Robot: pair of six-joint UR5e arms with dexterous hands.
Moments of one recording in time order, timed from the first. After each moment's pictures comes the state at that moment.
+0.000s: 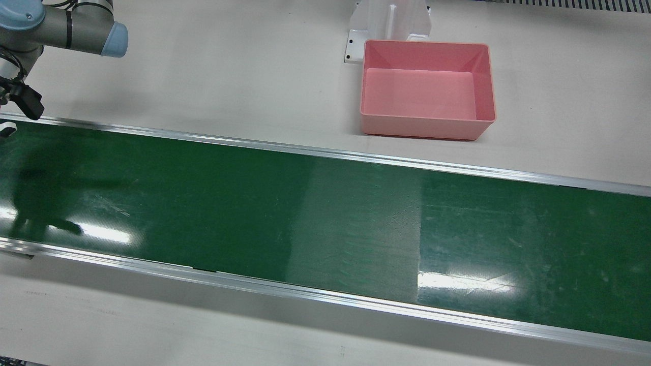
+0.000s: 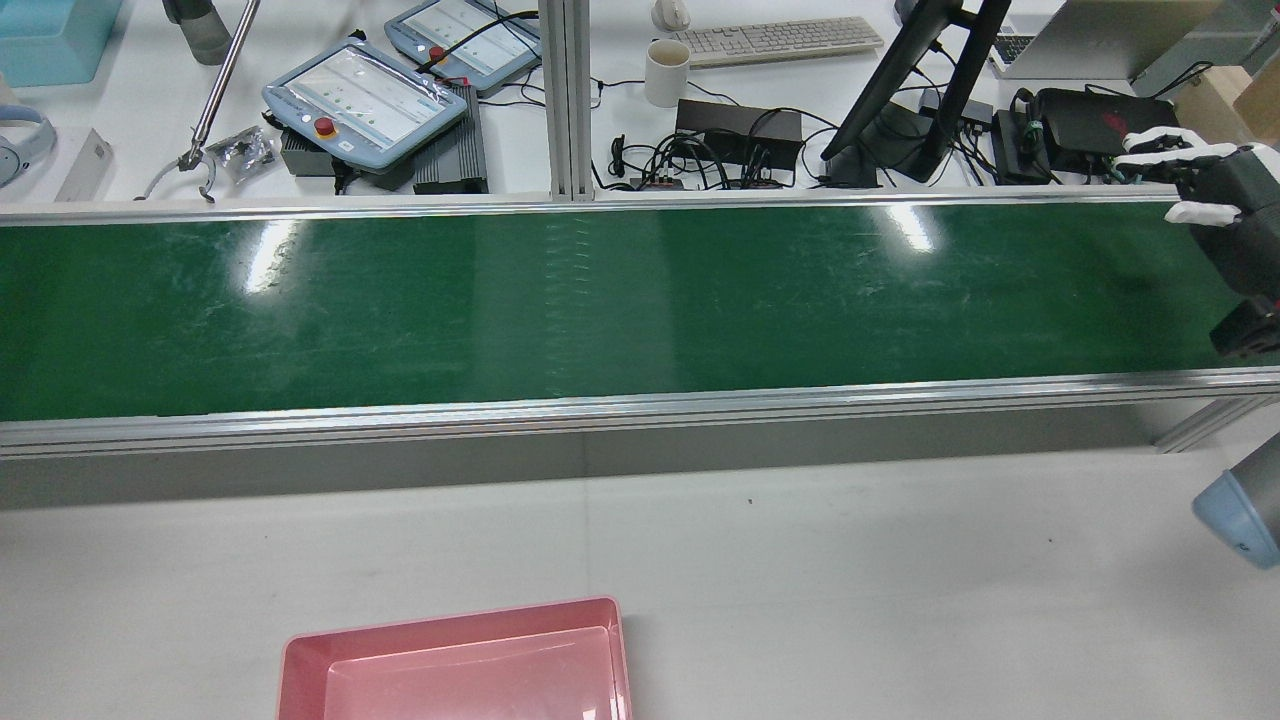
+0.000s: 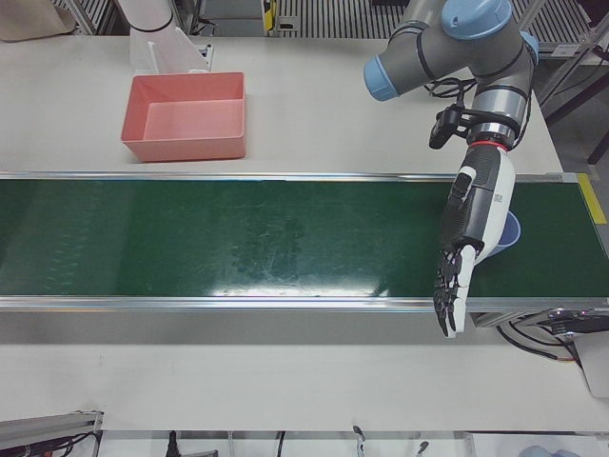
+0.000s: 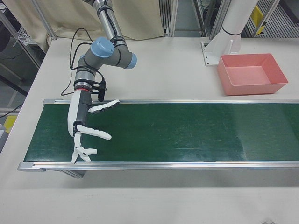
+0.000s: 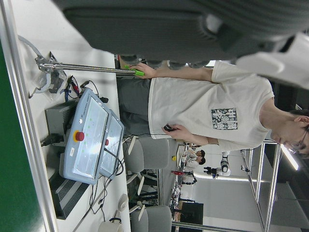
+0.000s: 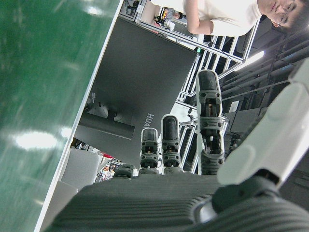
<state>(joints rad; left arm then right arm) -1.41 -1.77 -1.73 0.29 1.79 0.00 1.13 -1.55 1.64 -3.11 -1.14 -0.35</state>
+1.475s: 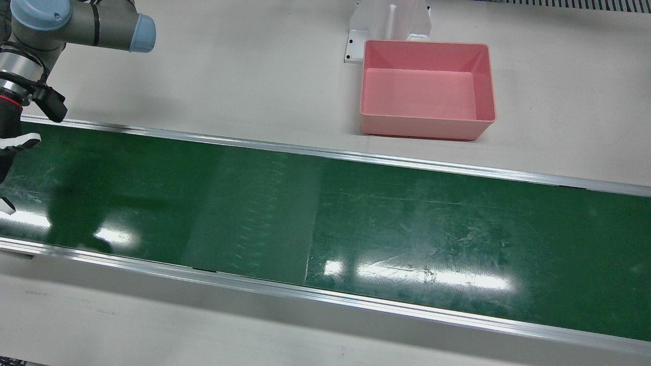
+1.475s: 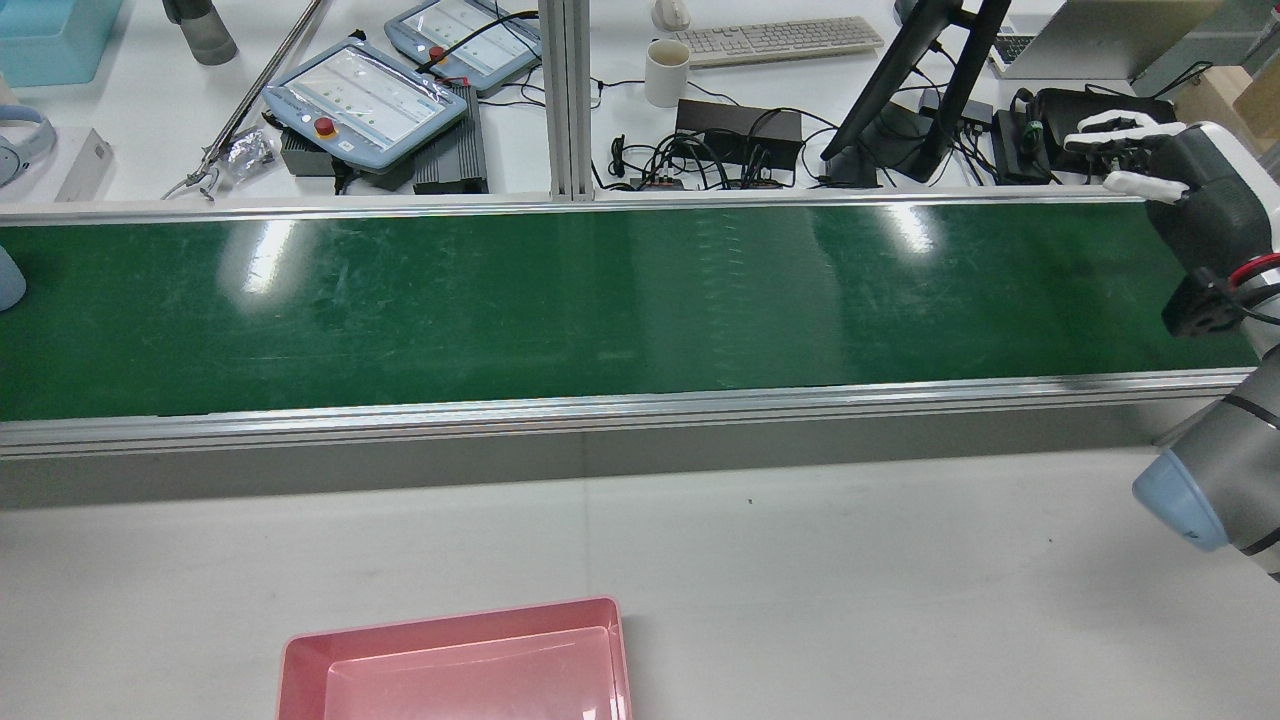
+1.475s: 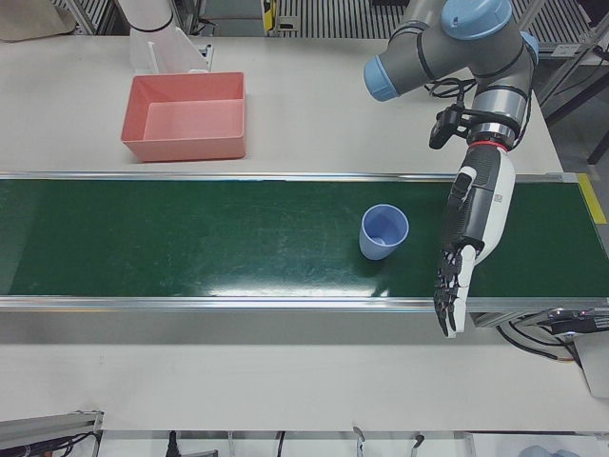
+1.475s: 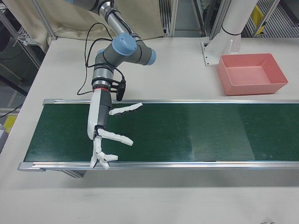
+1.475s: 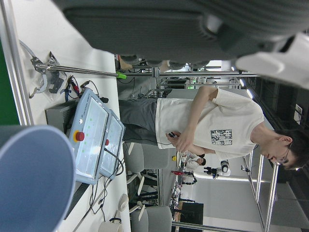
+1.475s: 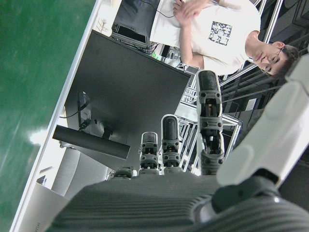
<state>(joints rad) -1.41 -1.77 -1.73 0.29 1.79 0.00 1.08 -1.43 1.75 -3.41 -1.10 -0.33</state>
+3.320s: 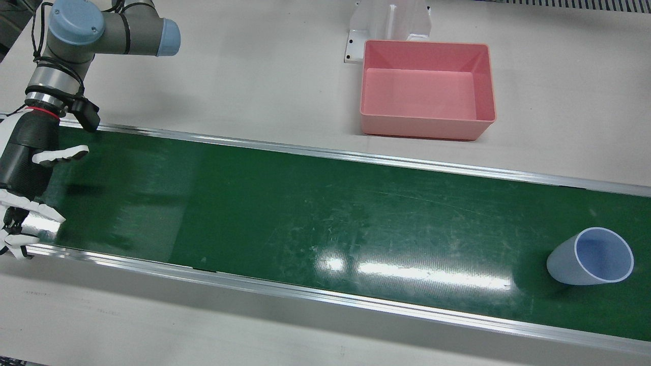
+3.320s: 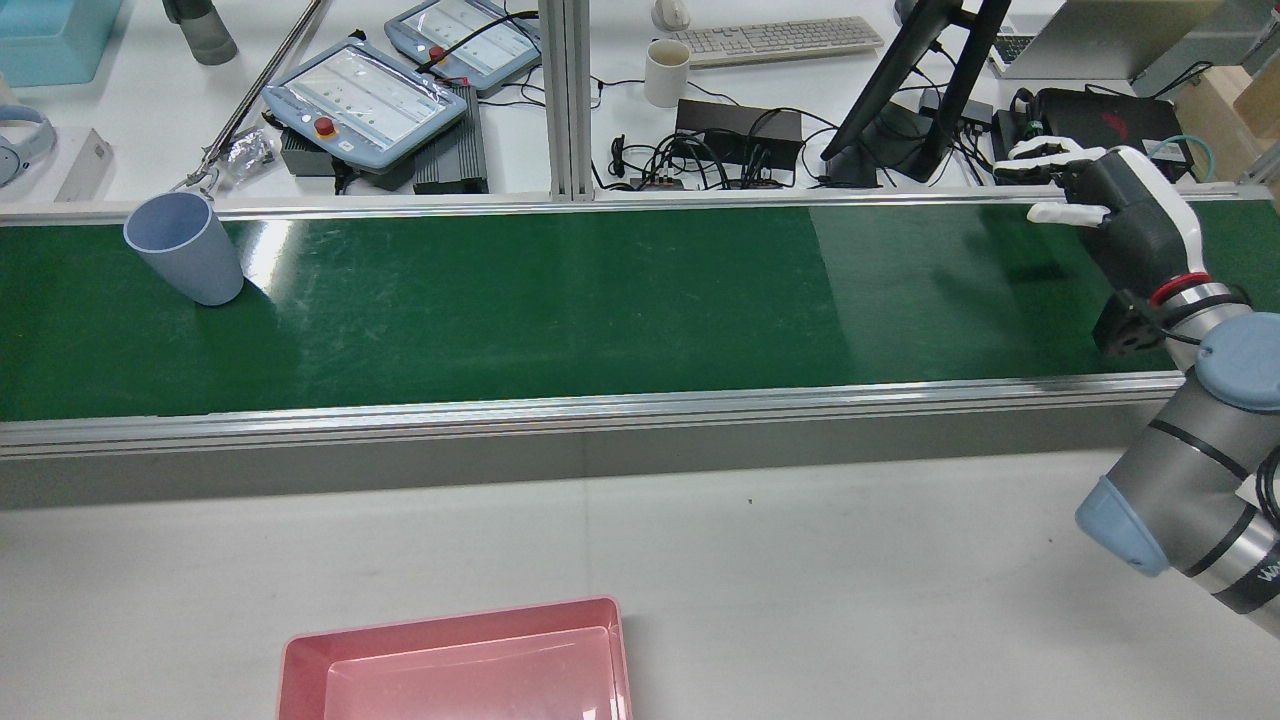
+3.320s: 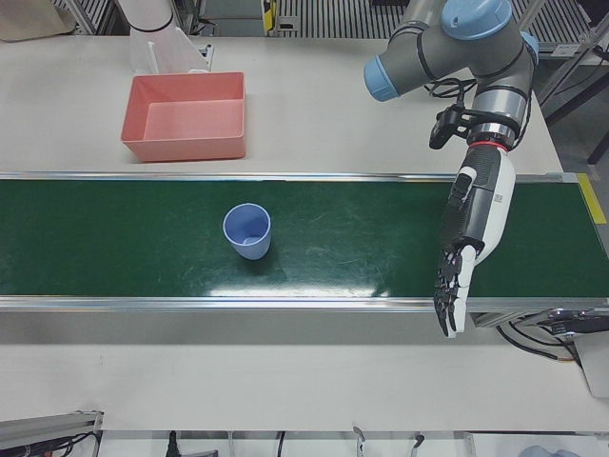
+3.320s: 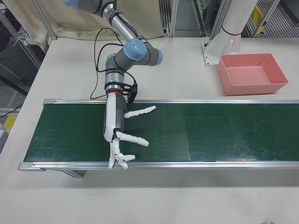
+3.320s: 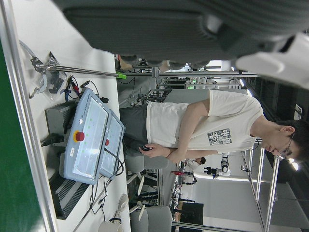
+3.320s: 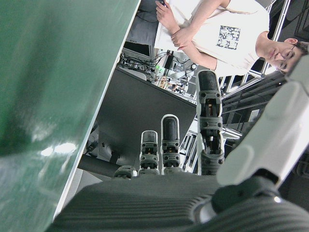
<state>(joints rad) -1.41 -1.77 -1.73 0.29 1.79 0.00 0.99 -1.42 1.75 -3.42 -1.05 -0.35</state>
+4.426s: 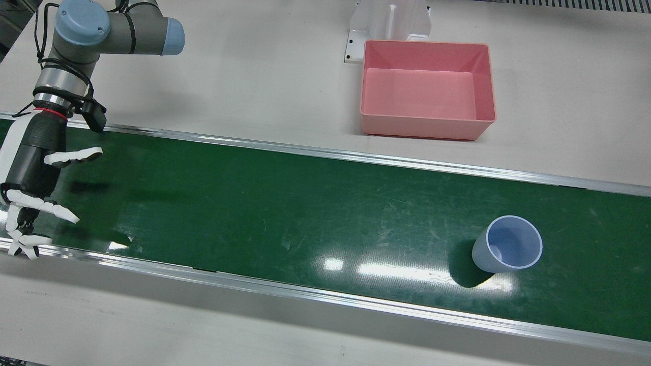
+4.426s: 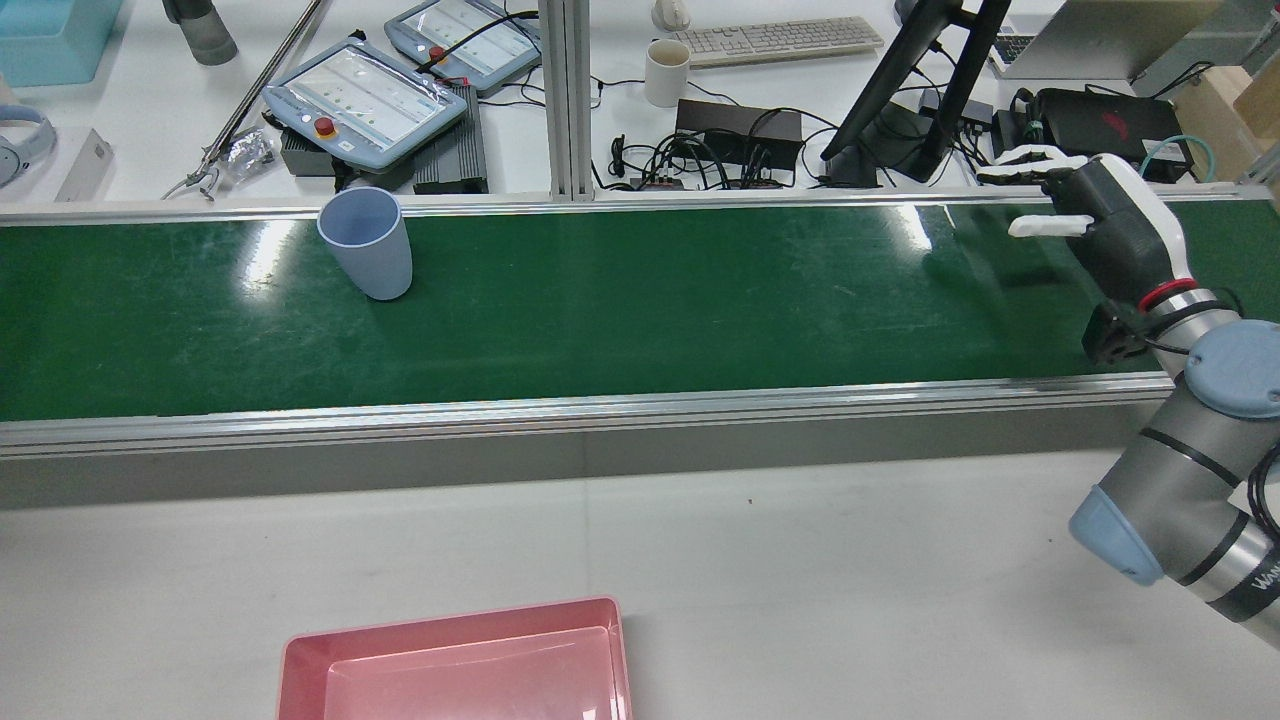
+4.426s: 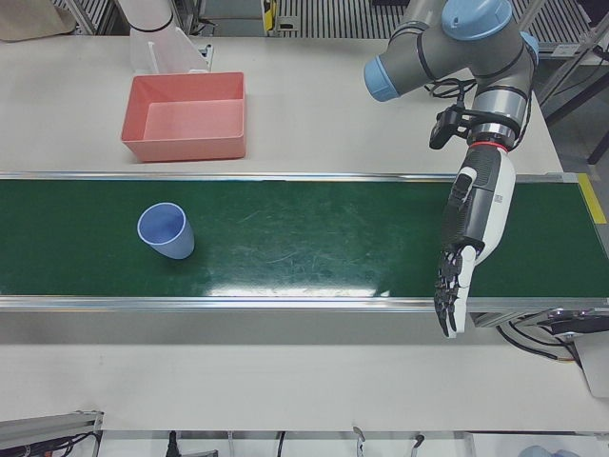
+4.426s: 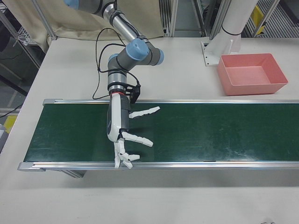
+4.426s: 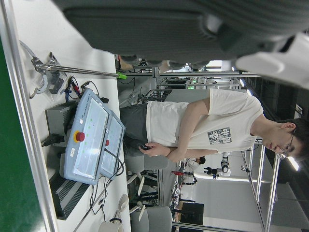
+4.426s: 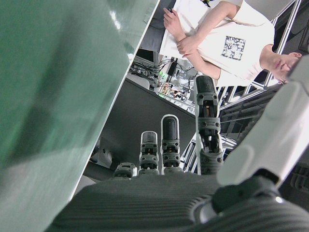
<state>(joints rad) -1.41 -1.77 -1.73 0.29 1.79 0.00 0.97 -1.42 1.75 -3.42 -1.05 -0.40</state>
